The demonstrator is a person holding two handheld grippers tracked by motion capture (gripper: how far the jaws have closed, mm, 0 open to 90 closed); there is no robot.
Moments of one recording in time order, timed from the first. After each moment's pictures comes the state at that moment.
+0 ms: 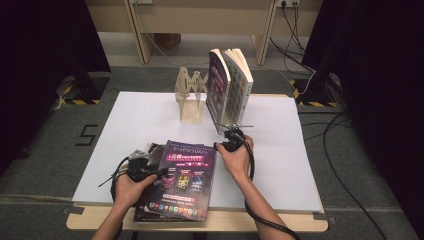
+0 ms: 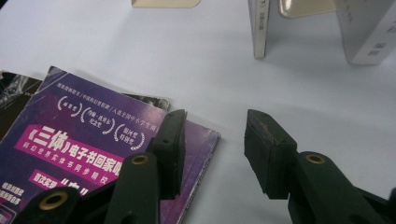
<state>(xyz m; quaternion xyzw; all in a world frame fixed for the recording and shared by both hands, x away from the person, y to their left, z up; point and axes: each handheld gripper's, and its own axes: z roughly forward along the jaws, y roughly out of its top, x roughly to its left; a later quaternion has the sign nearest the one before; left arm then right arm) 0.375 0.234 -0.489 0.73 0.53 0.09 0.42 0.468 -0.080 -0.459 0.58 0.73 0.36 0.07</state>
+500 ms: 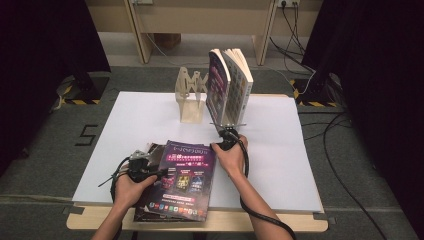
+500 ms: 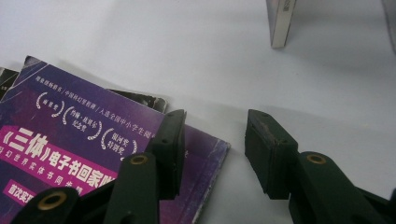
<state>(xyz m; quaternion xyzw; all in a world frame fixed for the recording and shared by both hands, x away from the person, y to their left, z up) 0.373 0.233 -0.488 0.74 0.53 0.10 0.41 0.484 -0.066 -0.475 0.58 0.74 0.34 0.06</state>
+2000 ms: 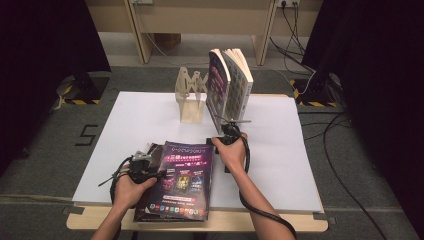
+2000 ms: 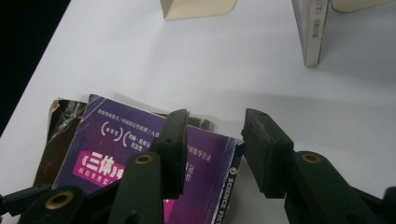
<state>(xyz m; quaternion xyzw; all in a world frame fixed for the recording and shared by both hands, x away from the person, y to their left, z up) 0.369 0.230 -0.484 0.76 0.53 0.11 0.37 0.486 -0.069 -0.457 0.59 0.70 0.39 -0.01</state>
